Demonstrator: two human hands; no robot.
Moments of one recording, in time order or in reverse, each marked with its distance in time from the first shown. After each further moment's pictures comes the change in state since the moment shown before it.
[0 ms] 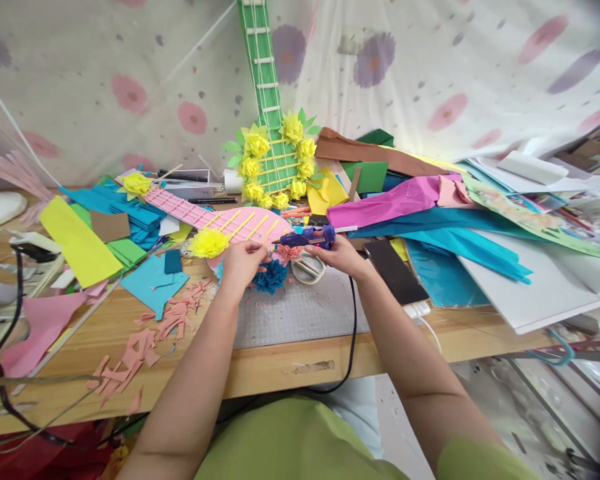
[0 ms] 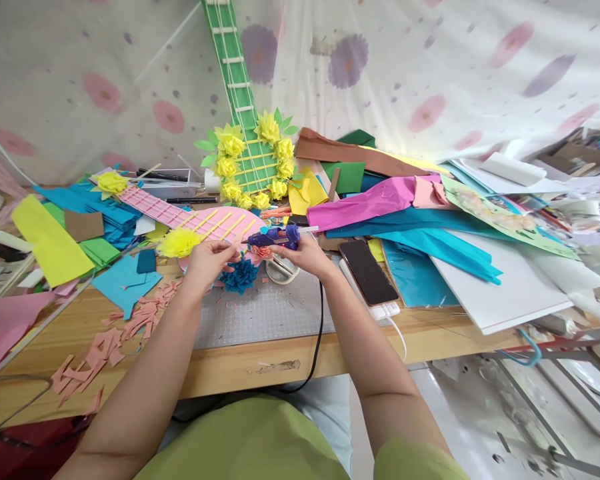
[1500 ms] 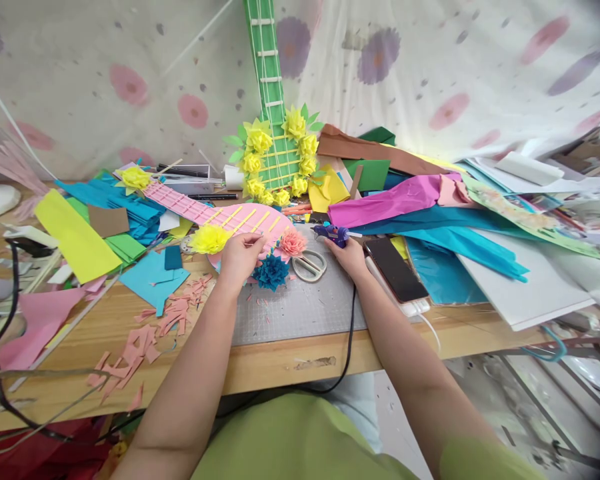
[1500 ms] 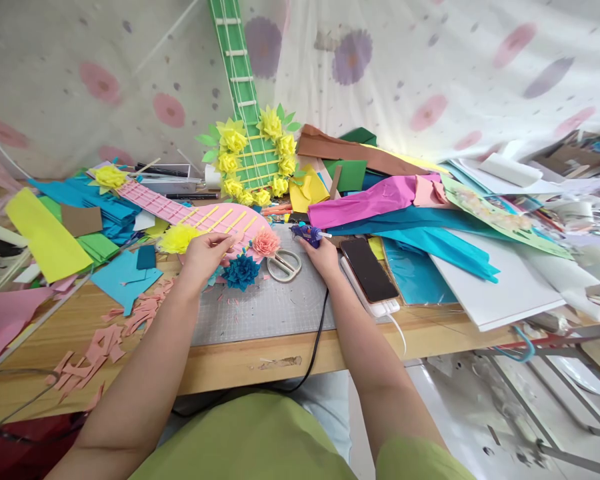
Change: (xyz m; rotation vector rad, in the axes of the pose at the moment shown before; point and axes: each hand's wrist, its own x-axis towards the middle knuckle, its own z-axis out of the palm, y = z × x) left_hand 0.000 0.008 -0.007 0.003 0.068 0.100; right_hand 0.003 0.083 -0.001 -0.322 0.452 0.409
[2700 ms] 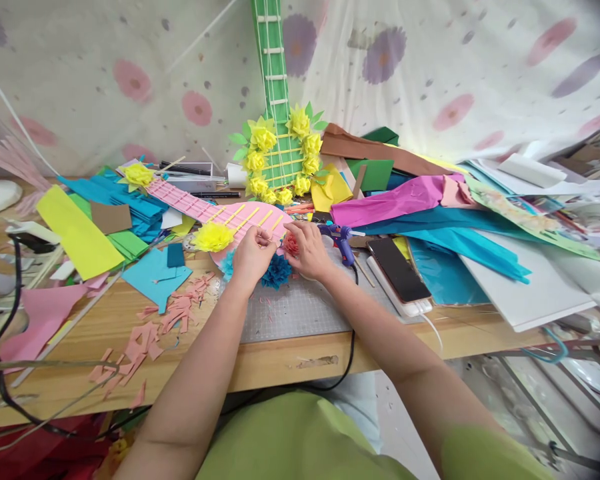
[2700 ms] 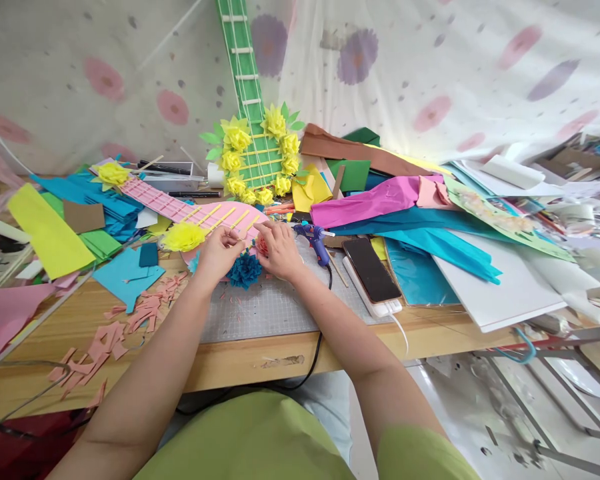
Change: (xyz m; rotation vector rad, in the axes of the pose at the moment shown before) left_hand 0.002 -0.007 0.013 0.219 0.048 0.169; right_hand -0.035 -0.071 0.040 -0.174 -0.038 -0.975
